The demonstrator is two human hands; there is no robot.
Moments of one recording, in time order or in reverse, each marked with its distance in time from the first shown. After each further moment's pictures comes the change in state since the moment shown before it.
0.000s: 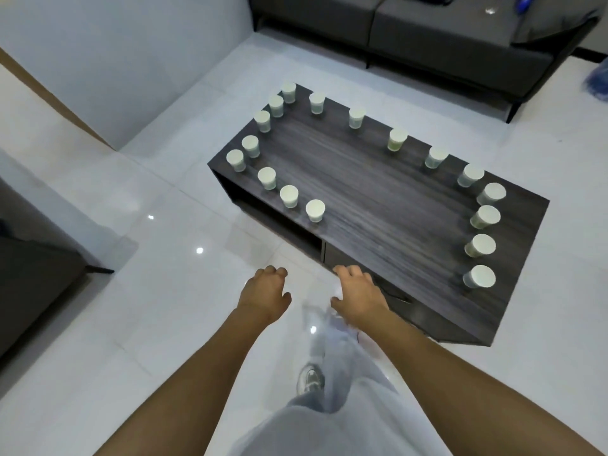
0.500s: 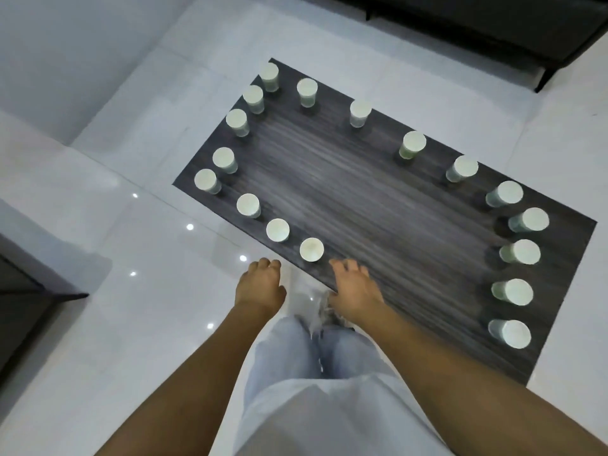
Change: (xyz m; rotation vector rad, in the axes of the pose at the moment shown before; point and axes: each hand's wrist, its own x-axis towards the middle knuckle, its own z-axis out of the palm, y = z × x) left_hand 0.252 -0.010 -0.063 0.013 -0.075 -0.034; right_hand 0.242 0.008 -0.078 0.012 -0.158 0.092
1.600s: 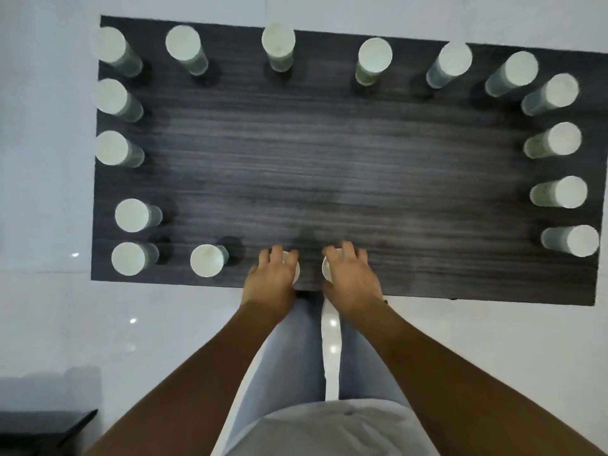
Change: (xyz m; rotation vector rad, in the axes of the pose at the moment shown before) left_hand 0.210 -0.012 0.023 0.367 -0.216 0.512; right_hand 0.158 -0.020 0.036 0.345 0.150 0.380
